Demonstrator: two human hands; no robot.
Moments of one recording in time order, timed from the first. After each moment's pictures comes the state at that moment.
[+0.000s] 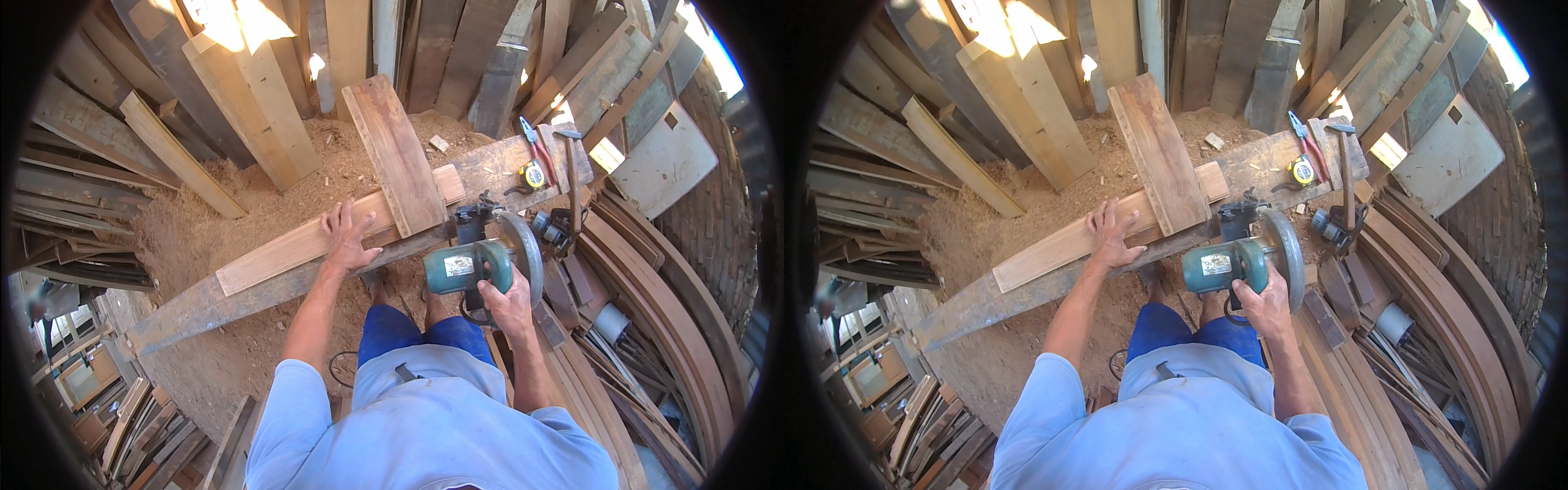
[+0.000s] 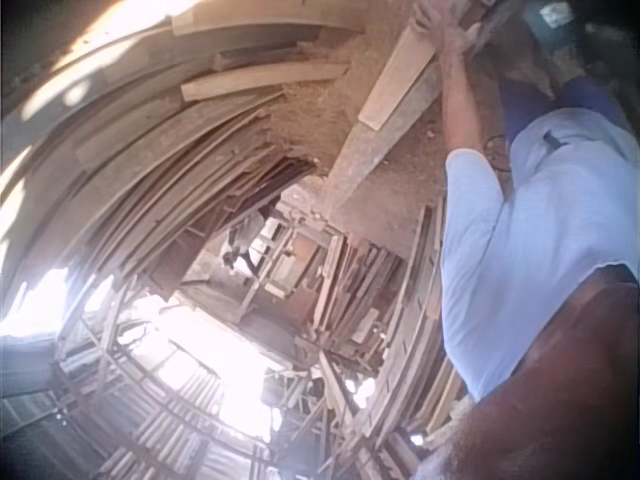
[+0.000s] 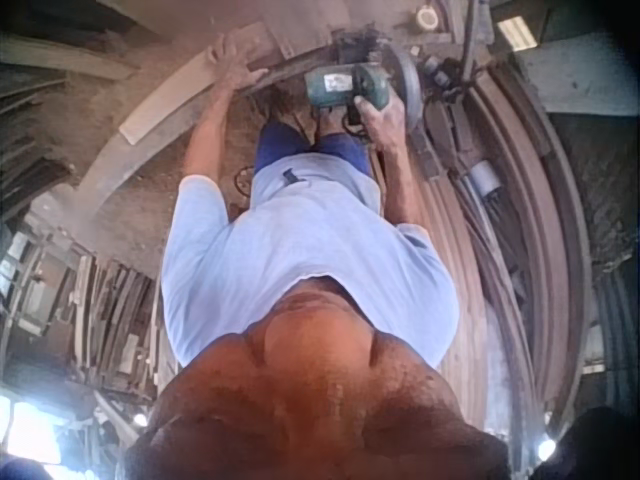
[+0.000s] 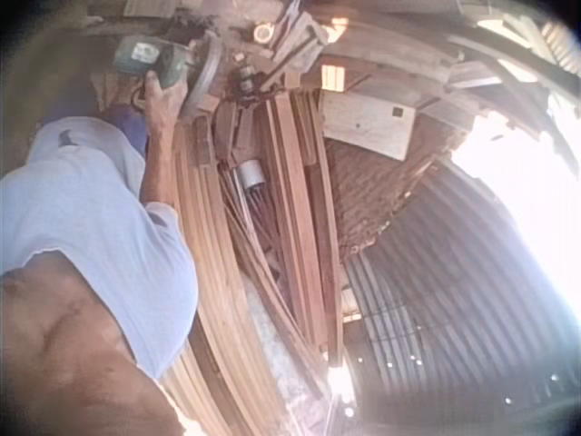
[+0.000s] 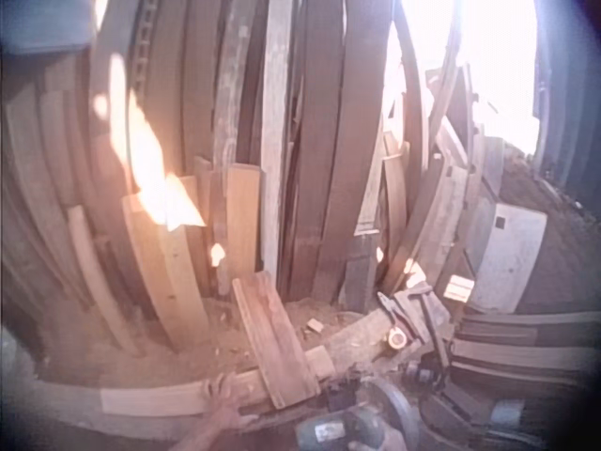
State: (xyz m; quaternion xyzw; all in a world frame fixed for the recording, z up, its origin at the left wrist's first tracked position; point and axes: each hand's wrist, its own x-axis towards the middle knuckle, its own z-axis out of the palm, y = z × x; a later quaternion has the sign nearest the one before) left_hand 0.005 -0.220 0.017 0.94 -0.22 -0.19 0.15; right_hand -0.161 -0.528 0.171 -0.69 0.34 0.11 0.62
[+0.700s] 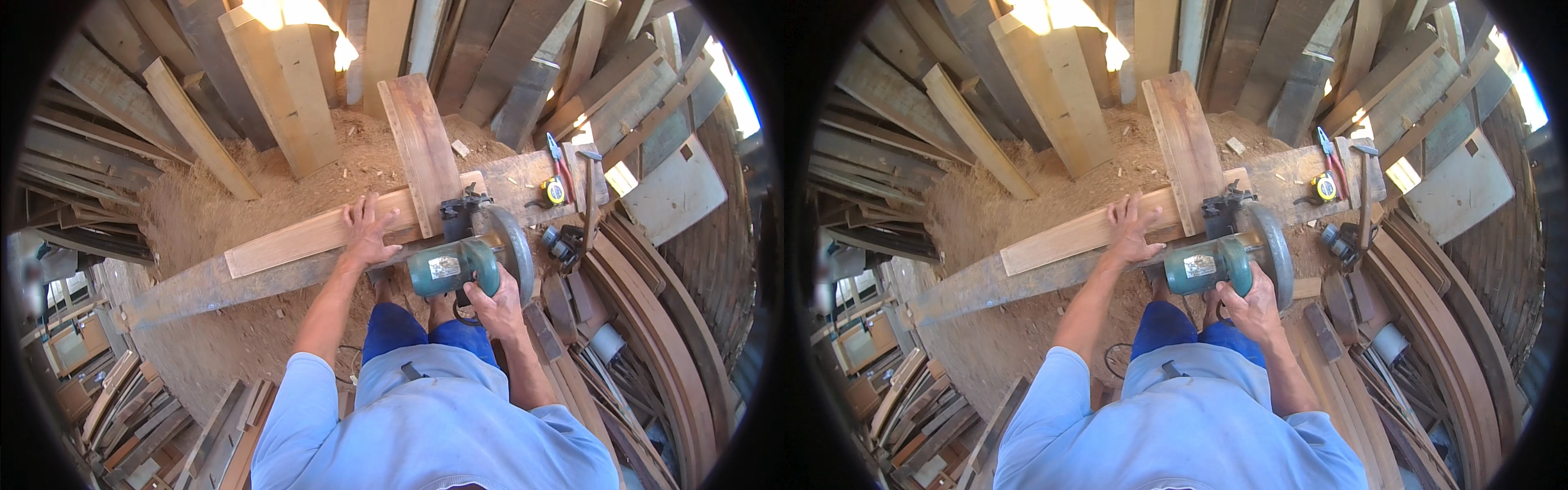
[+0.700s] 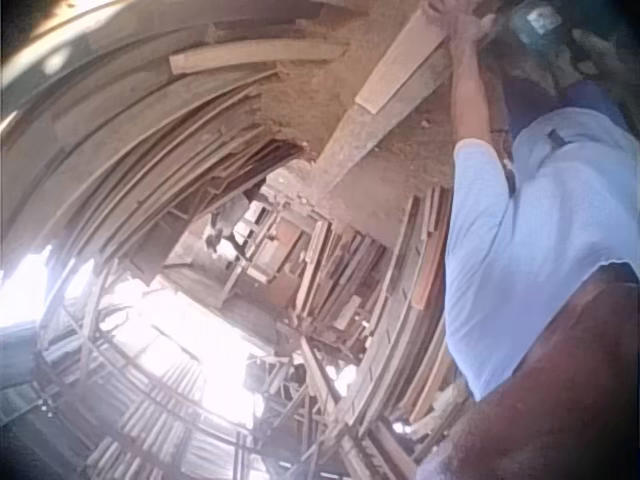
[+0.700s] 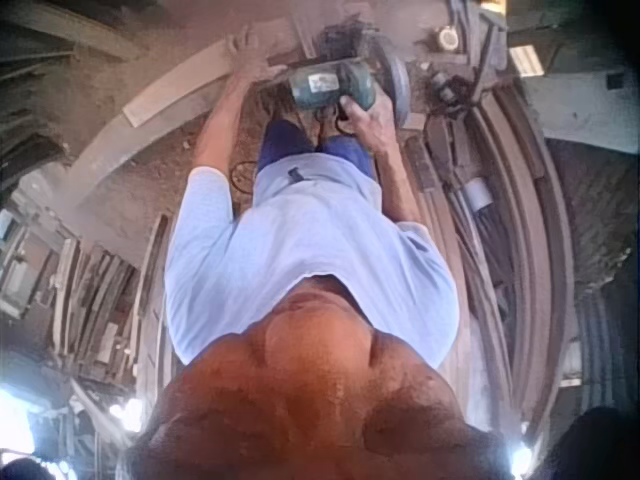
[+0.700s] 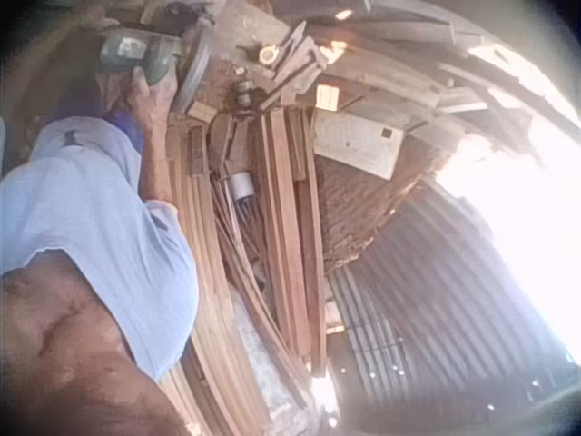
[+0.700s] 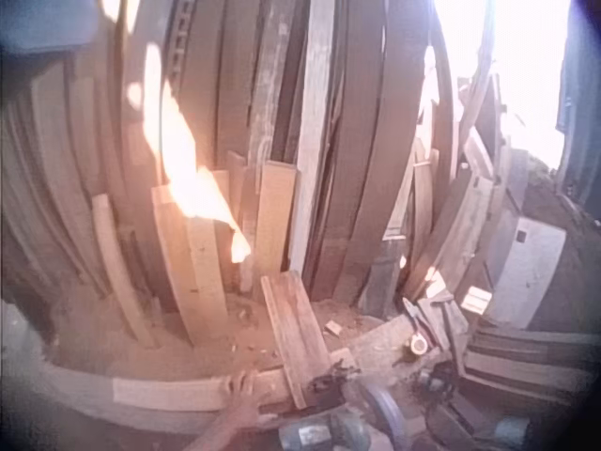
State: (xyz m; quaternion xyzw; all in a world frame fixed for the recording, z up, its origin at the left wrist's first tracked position) left_hand 0.003 -0.216 0.011 0.94 -0.22 -0.19 0.16; right_hand -0.129 -0.486 0.176 -0.74 0.24 0.13 0.61
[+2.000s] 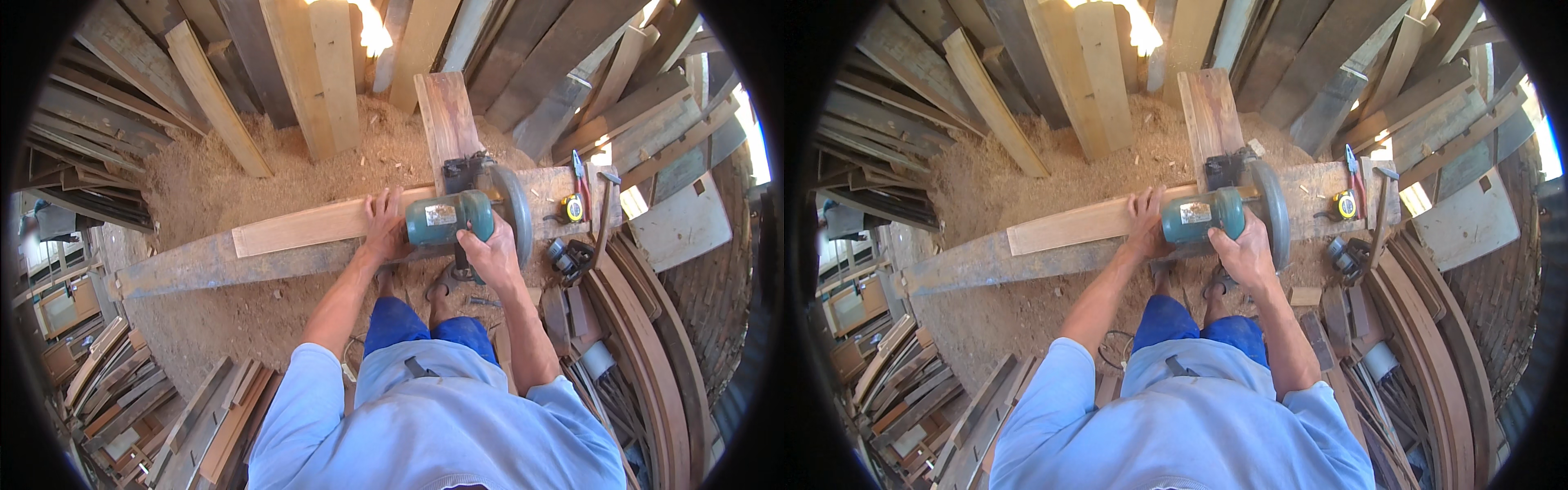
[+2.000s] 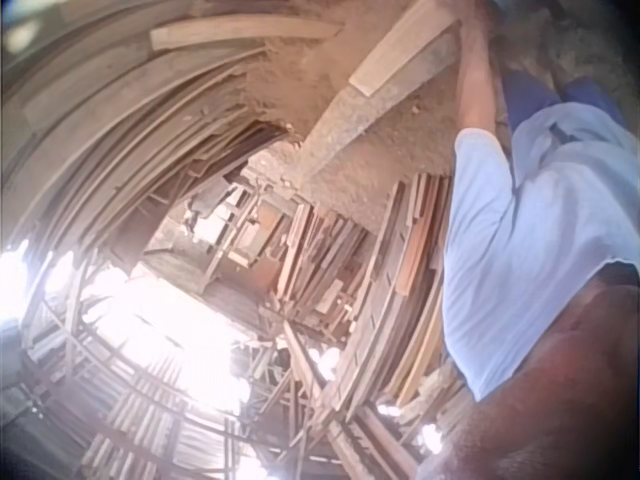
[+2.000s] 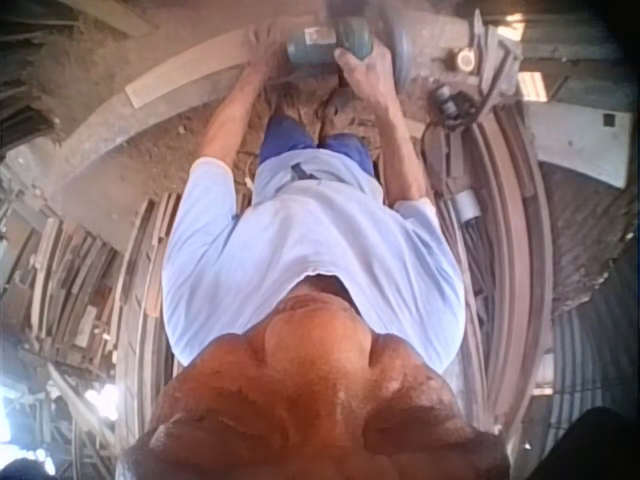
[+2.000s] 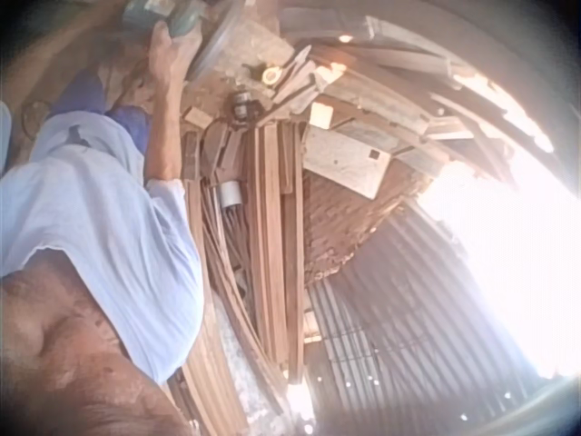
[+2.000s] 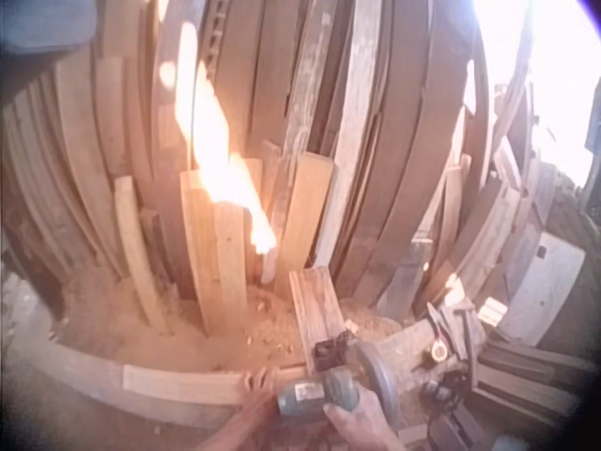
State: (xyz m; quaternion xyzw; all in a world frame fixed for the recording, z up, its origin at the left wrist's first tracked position) left_hand 0.002 -0.217 0.004 0.95 -0.23 -0.18 0.11; right_hand -0.024 -0.458 0.154 -0.75 0.17 0.16 0.62
